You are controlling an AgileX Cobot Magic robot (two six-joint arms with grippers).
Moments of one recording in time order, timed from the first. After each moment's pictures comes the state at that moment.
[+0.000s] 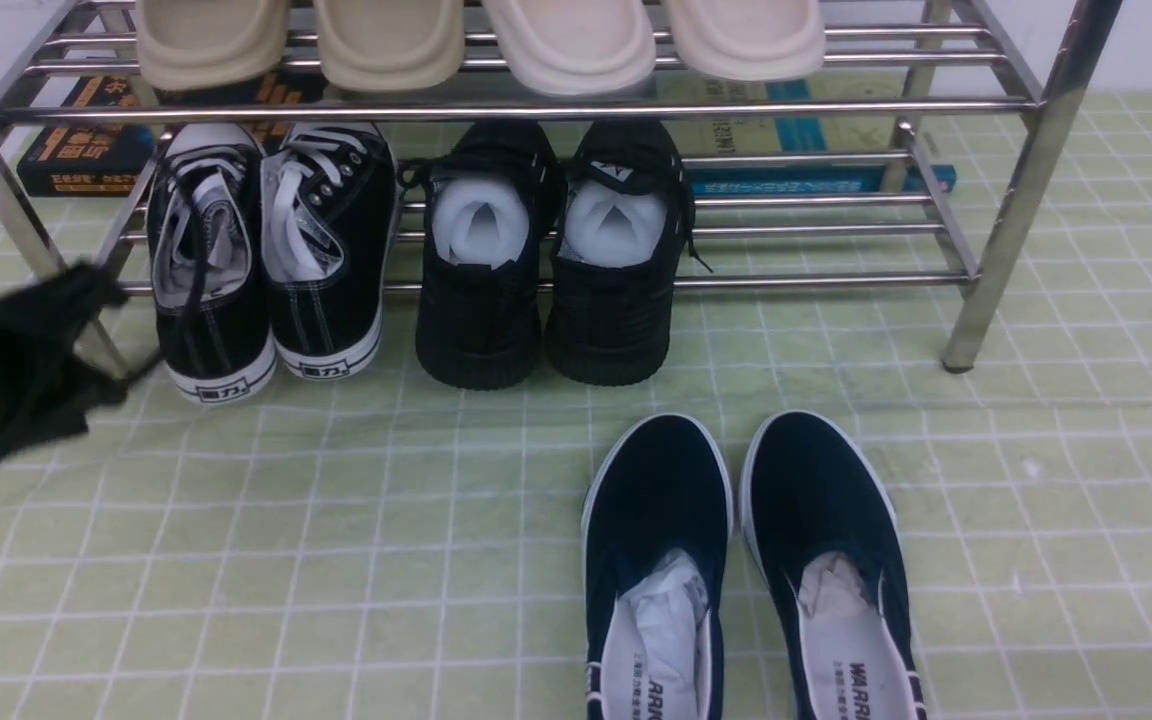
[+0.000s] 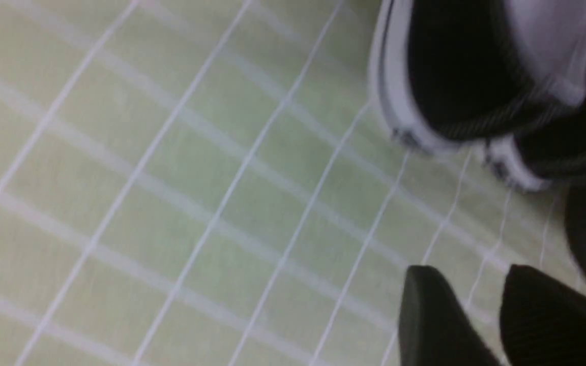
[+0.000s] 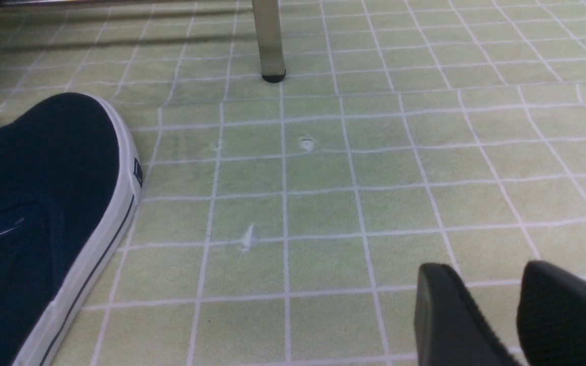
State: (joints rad) right arm -0.02 -0.01 0.01 0.01 0.39 0.09; left arm 0.06 1.26 -0.93 -0.23 0.62 -0.38
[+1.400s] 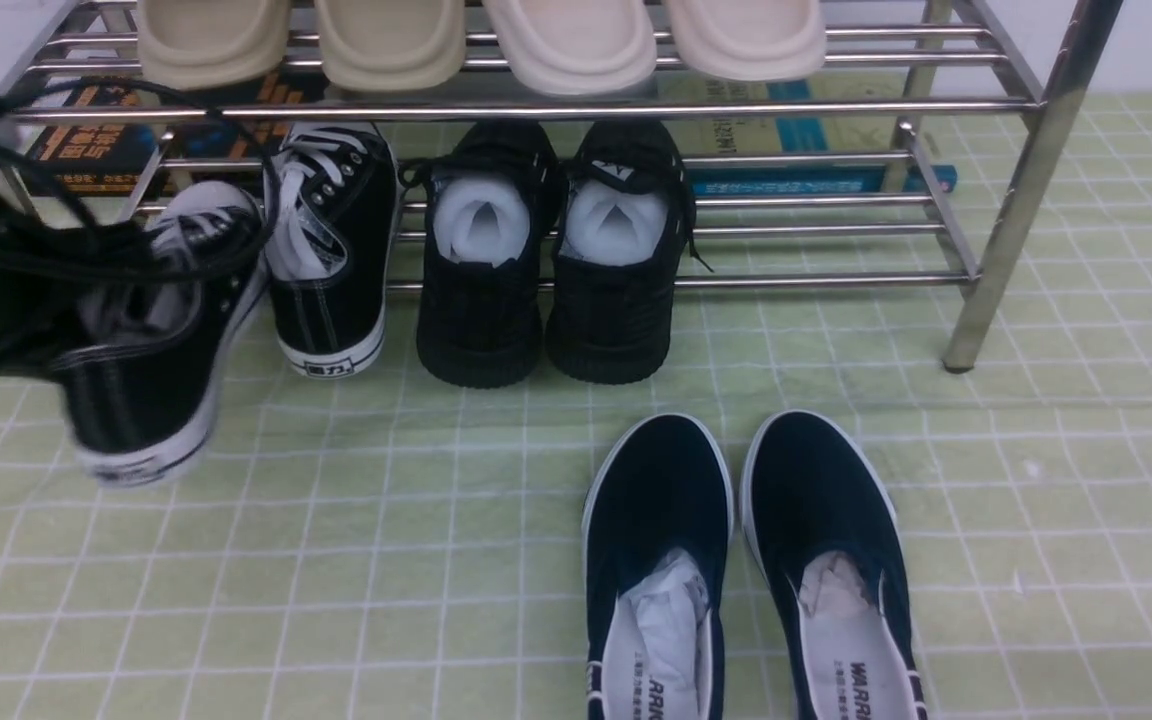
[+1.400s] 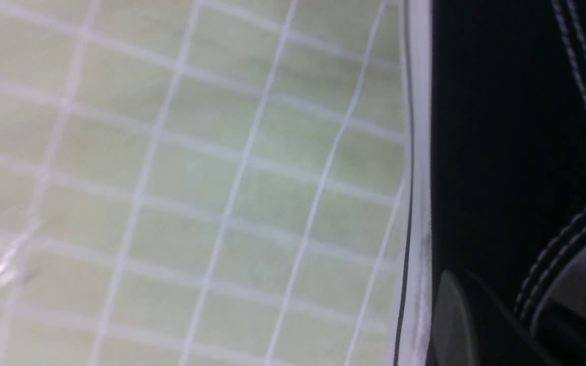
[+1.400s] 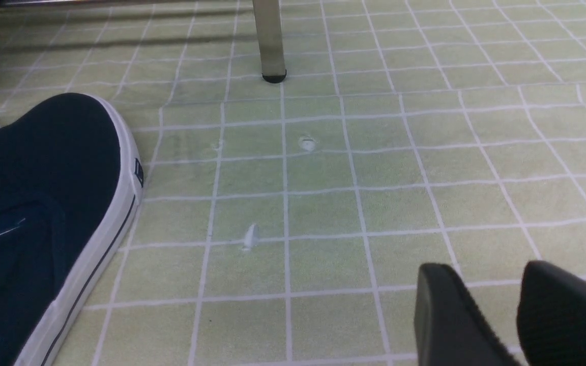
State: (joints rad) right arm -0.02 -0.01 0.01 0.01 0.39 0.09; left arm 0.07 1.43 -1.22 -0.06 0.97 -0.23
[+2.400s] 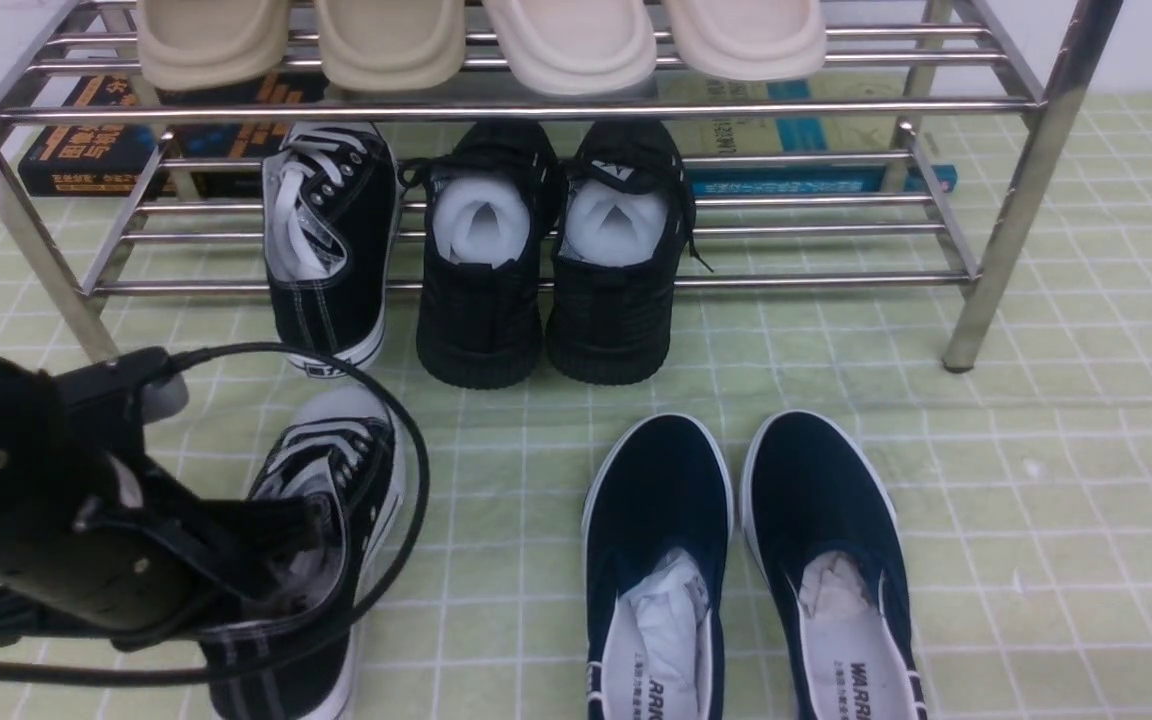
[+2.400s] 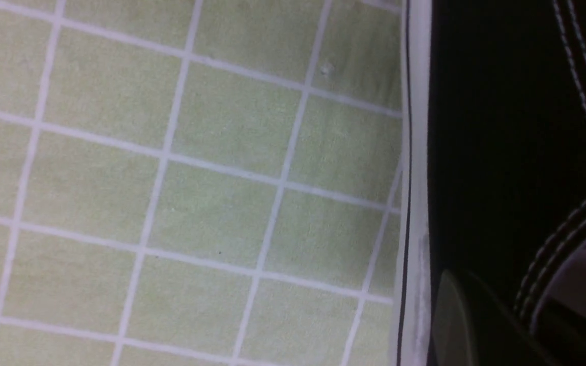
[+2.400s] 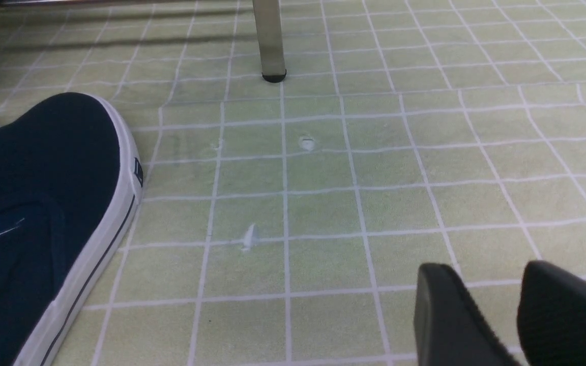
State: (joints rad) right arm -0.02 -0.01 0.01 0.01 0.39 0.09; left arm -0.34 1.28 -0.73 0.08 0.72 -0.64
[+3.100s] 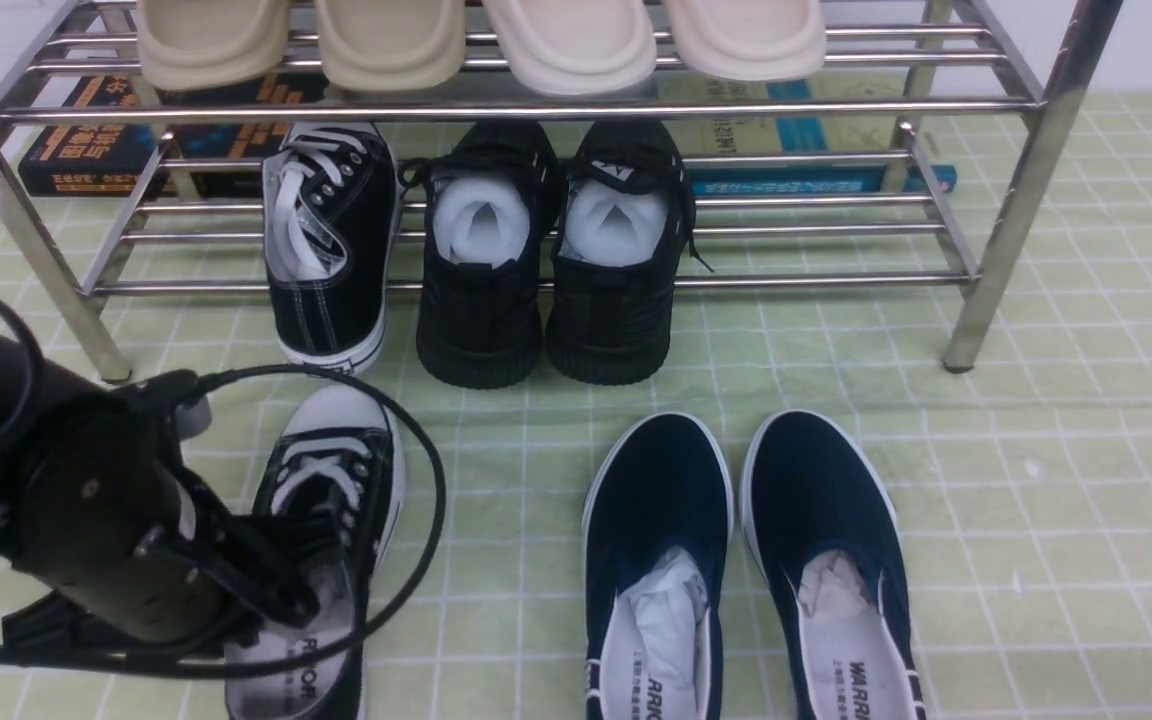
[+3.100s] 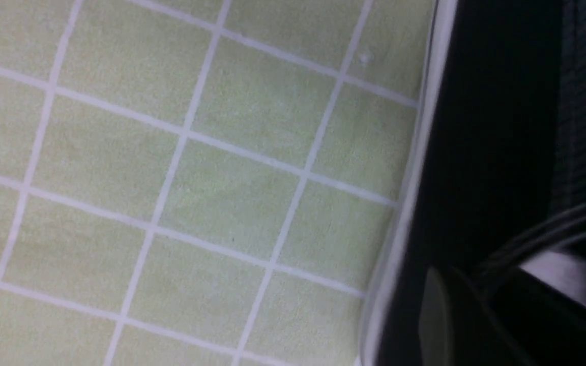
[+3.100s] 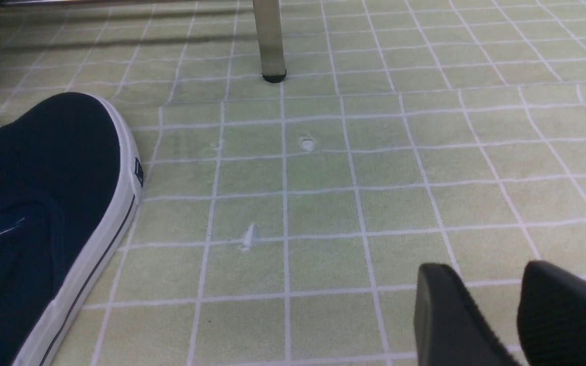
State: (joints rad) right arm -0.02 -0.01 0.01 0.01 0.39 0.09; left arm -0.41 1.34 -0.74 0.18 0.75 -0.84
